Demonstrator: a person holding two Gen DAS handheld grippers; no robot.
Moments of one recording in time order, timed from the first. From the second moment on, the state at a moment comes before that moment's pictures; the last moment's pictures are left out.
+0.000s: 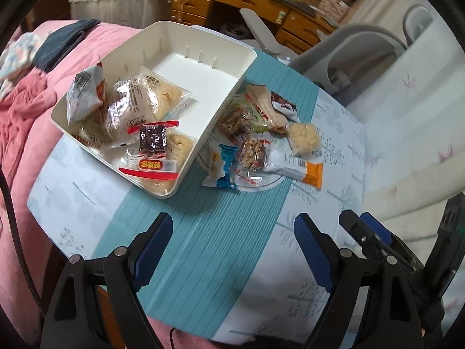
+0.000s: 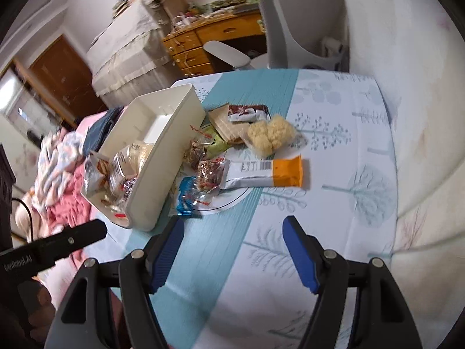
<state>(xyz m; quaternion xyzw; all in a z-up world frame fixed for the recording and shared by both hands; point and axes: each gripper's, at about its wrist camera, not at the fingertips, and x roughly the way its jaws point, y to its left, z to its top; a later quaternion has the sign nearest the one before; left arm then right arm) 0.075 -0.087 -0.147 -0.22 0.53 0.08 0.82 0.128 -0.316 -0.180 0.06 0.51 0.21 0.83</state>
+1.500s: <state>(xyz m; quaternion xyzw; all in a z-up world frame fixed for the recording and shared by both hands) 0.167 -0.105 -0.280 -0.20 0.47 0.26 0.82 0.209 -0.273 -0.300 -0.24 0.40 0.37 0.80</state>
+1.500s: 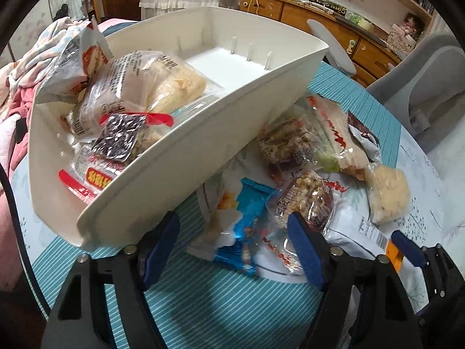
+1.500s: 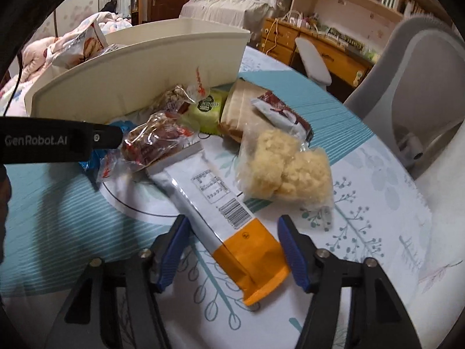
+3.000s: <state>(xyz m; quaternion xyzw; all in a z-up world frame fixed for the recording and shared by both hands) 0.121 -0.111 -0.147 -0.13 0.51 0.04 0.85 0.153 -0.330 -0.241 0.18 0.59 0.25 0.75</state>
